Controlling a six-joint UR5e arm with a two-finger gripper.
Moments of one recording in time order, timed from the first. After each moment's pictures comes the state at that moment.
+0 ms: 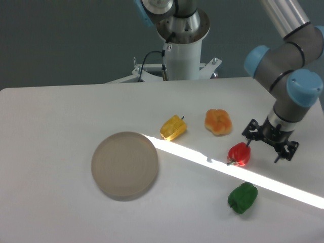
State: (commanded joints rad) arm 2.72 -2.06 -1.54 -1.08 1.41 1.14
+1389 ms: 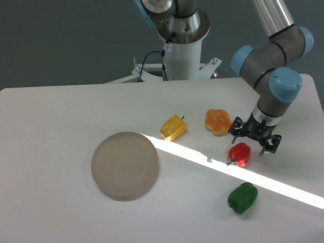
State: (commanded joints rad) arm 2.71 -2.06 -1.67 -0.92 1.36 1.04
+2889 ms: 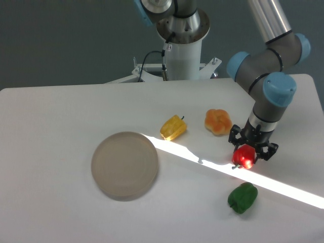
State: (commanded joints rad) arm 2.65 -2.07 -1.51 -0.91 1.37 1.16
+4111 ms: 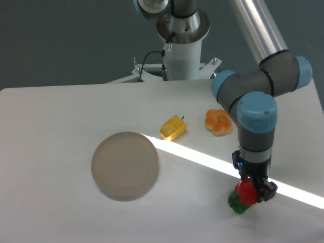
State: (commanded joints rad) arm 2.51 -2.27 -1.13 -1.02 1.61 1.50
